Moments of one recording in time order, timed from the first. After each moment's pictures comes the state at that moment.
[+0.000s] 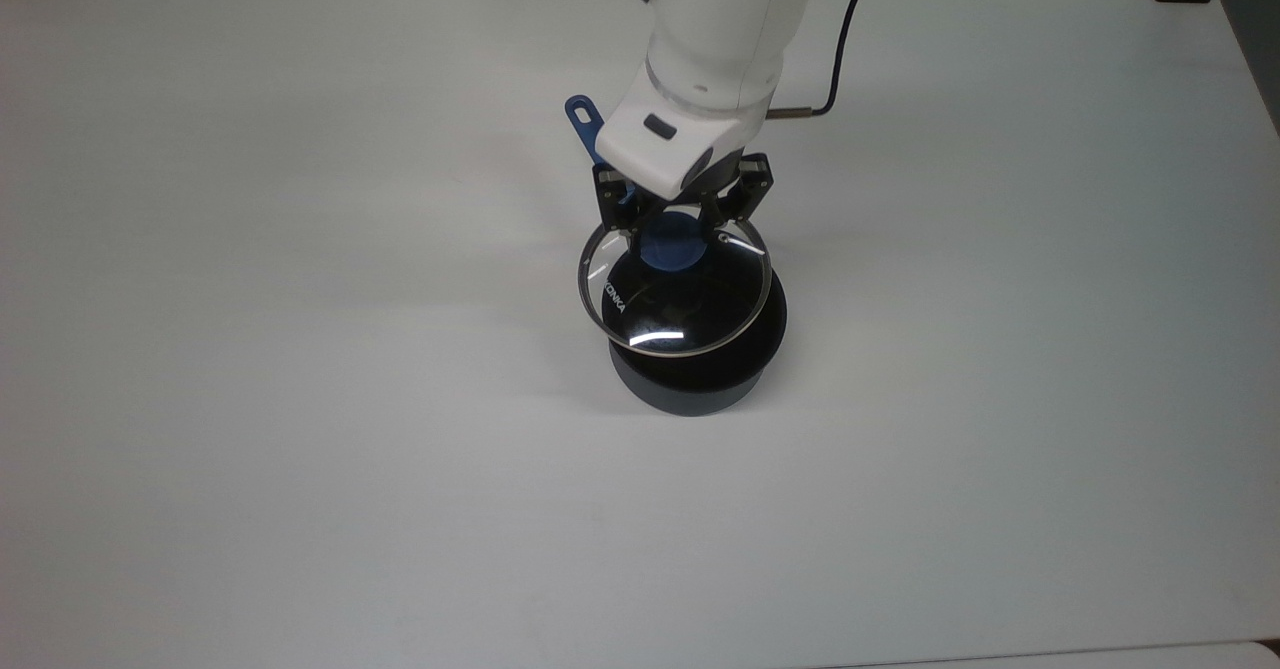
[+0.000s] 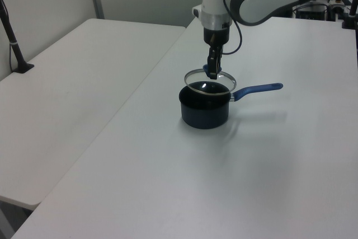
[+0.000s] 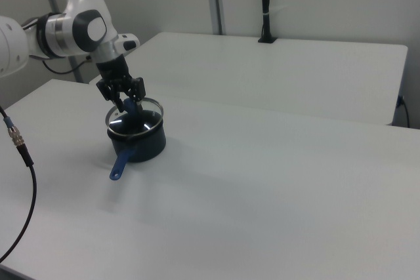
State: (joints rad) arm 0.21 0.40 0.05 -1.46 -0.15 1.90 0.12
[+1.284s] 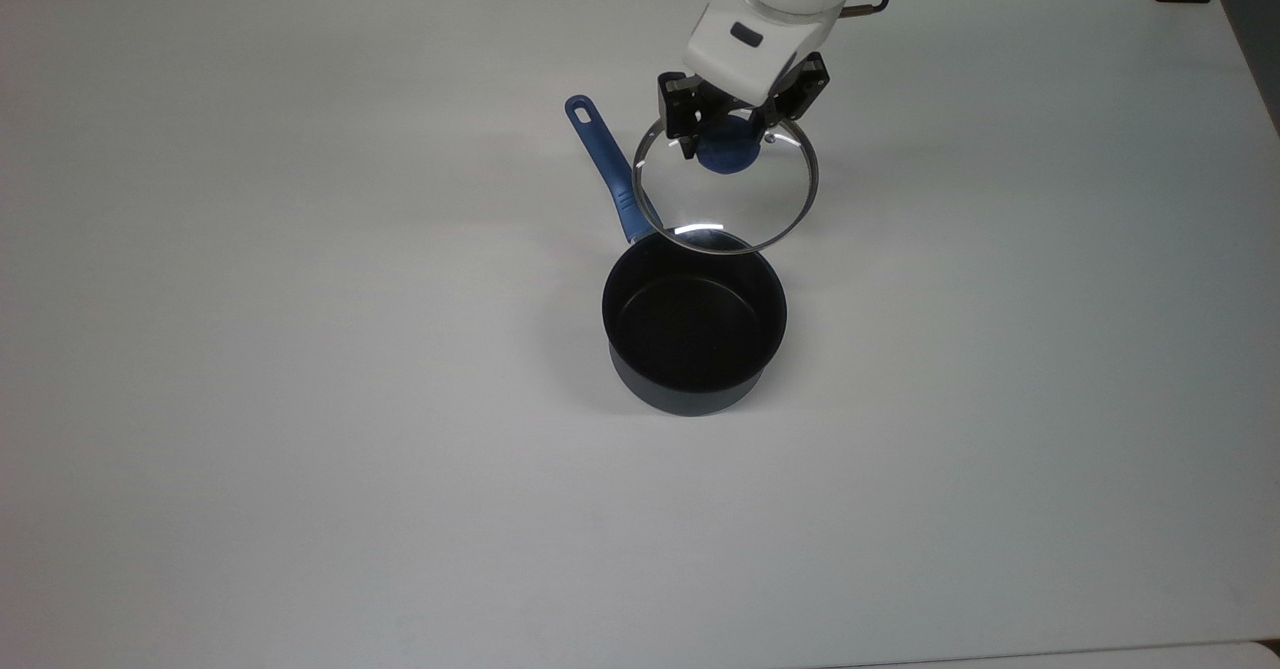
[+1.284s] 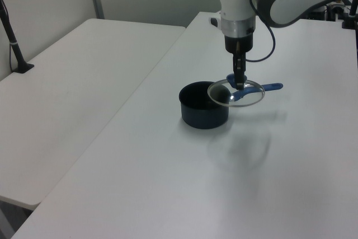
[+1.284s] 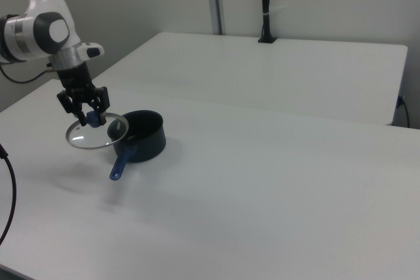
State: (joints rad) arm 0.30 0.22 0.07 -1.68 -0.13 1.82 0.12
